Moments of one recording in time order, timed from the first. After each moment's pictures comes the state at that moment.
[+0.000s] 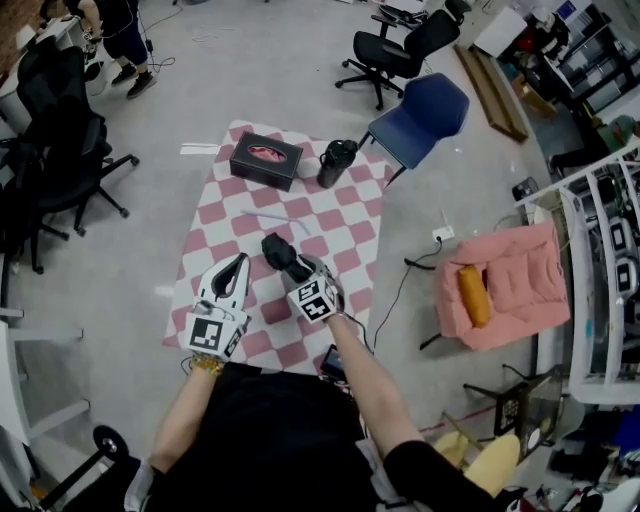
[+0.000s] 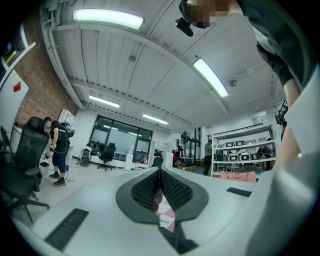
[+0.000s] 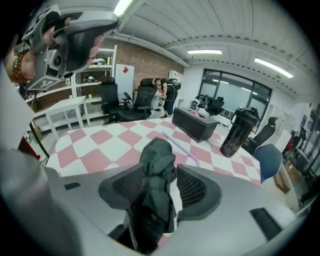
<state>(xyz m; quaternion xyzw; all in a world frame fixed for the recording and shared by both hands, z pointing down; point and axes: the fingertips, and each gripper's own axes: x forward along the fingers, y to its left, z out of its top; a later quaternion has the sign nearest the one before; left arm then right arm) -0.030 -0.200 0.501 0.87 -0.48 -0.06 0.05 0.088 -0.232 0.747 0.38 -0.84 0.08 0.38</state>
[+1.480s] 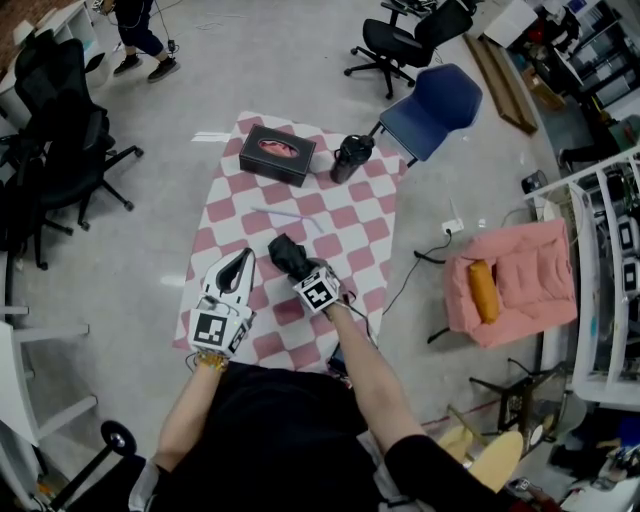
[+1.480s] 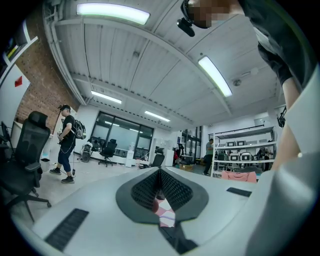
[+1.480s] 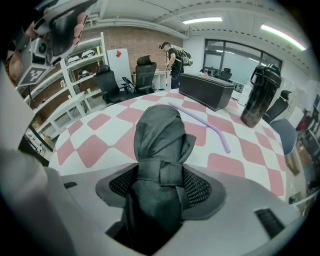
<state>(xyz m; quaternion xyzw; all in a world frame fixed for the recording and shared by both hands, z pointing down) -0.052 -0.229 0.524 0.87 -0.48 -0.06 0.07 0.077 -0.226 0.832 0.33 -0.81 0.21 0.45</state>
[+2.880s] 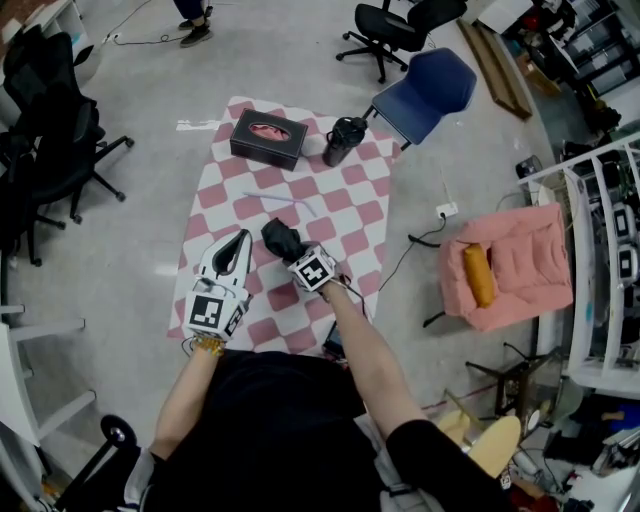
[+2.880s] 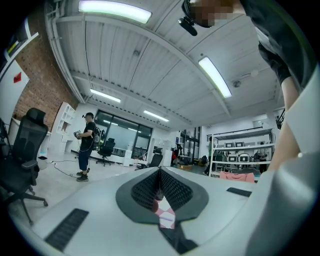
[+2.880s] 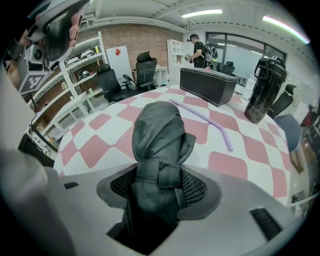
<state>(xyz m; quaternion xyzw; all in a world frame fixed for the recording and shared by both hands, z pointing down) -0.043 -0.237 0.529 0.88 -0.47 -0.06 0.07 0.074 -0.226 0.833 0.30 -0.80 0.24 0.46</state>
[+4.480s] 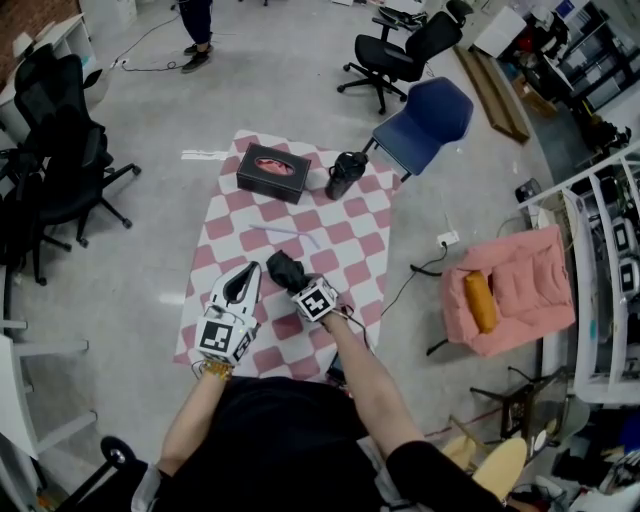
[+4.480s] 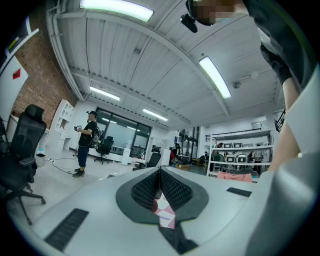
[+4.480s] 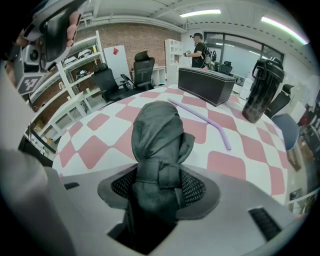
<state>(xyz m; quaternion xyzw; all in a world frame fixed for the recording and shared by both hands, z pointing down) -0.038 -0.236 0.534 0.88 -0.46 -0.06 0.08 0.075 -0.222 0.836 0.31 -0.79 0.25 0.46</state>
